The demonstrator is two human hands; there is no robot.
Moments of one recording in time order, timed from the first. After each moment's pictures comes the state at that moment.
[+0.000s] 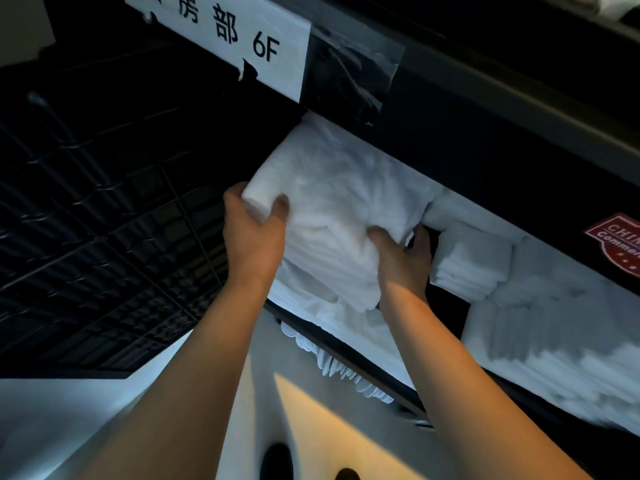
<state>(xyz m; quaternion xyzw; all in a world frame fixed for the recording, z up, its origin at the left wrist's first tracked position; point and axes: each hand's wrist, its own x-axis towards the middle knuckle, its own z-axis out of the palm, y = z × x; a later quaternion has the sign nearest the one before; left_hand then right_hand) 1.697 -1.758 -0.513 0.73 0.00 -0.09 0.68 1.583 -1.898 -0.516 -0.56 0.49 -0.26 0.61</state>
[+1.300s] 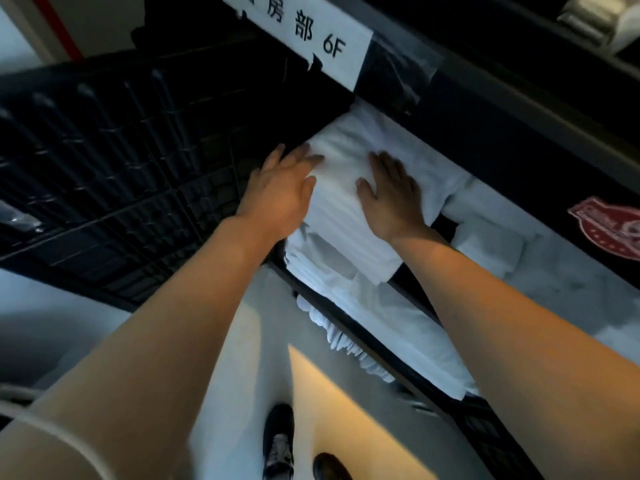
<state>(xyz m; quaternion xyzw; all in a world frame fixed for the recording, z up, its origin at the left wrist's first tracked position) 1.719 -1.712 -0.479 0.90 -0.33 -0.08 0.27 1.638 -1.915 -0.494 -0.96 0.22 0.00 0.17</state>
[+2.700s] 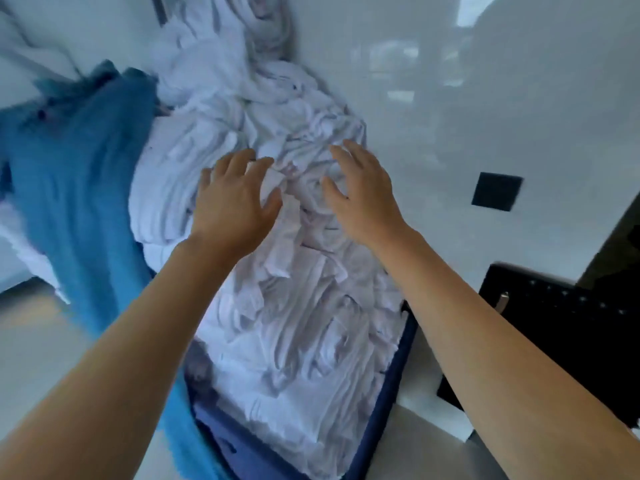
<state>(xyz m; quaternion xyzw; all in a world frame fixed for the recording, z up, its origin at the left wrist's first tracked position) 1.182 -1.234 -0.039 0.90 0.27 0.34 -0.07 1.361 -1.351 -0.053 -0.76 -0.51 -0.15 0.37</state>
